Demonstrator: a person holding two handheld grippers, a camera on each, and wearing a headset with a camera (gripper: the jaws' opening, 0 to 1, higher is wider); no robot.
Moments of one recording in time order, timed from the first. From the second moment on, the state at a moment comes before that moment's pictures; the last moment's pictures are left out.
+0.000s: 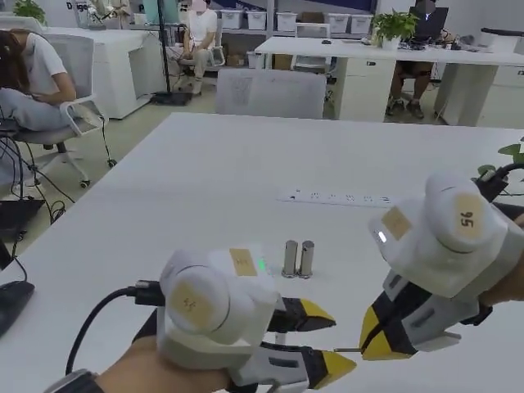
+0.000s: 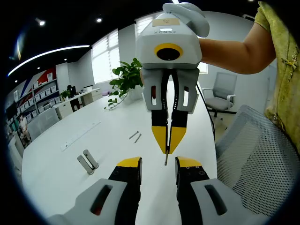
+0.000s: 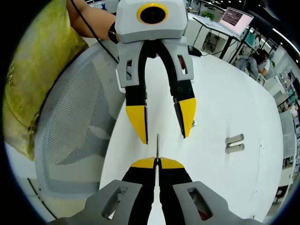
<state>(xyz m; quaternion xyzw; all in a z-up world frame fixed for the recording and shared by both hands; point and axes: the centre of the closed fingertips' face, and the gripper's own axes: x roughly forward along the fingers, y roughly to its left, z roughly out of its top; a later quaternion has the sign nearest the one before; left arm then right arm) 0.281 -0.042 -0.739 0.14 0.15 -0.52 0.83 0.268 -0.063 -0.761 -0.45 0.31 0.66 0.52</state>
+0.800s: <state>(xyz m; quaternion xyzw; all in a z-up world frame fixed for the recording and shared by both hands) 0.323 0.011 -0.799 0.11 0.23 -0.43 0.87 0.295 -0.061 -0.775 -0.43 0.34 0.62 0.56</state>
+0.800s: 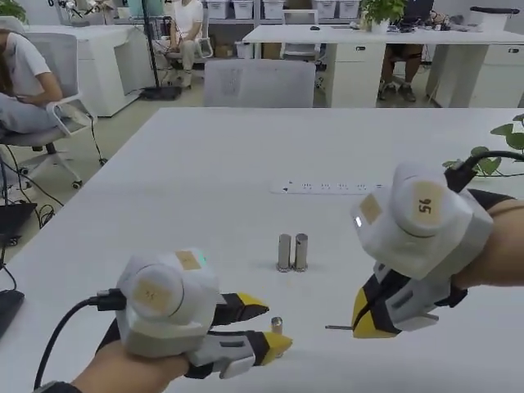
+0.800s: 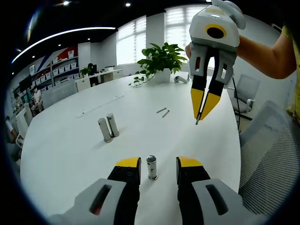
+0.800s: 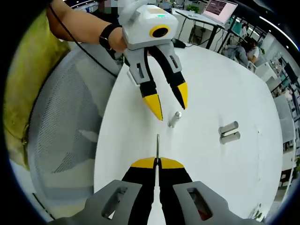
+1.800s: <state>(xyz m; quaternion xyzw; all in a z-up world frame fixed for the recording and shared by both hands) 0.340 0.011 -0.823 0.08 0.27 -0.40 0.87 0.310 -0.054 -0.782 -0.43 0.34 0.62 0.57</state>
